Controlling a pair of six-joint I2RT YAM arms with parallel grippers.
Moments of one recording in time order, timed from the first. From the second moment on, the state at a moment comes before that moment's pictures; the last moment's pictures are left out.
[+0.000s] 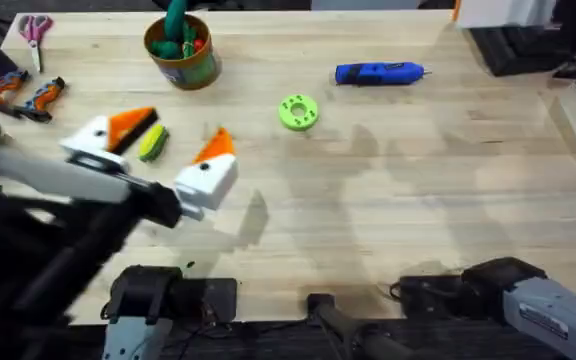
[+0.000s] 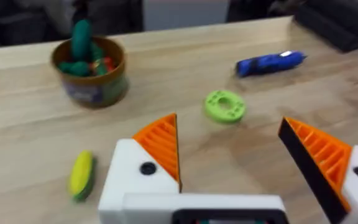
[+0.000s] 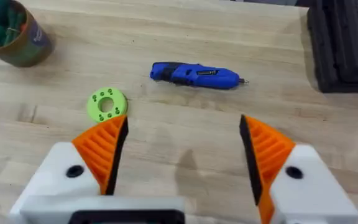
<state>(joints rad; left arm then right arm) -0.04 0.18 0.57 -0.69 0.32 -0.02 0.22 1.03 1.41 -1.05 0.05 0.12</state>
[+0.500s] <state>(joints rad) -0.04 0.82 1.04 -1.07 -0.01 0.19 0.22 1.03 1.41 -1.05 0.05 0.12</state>
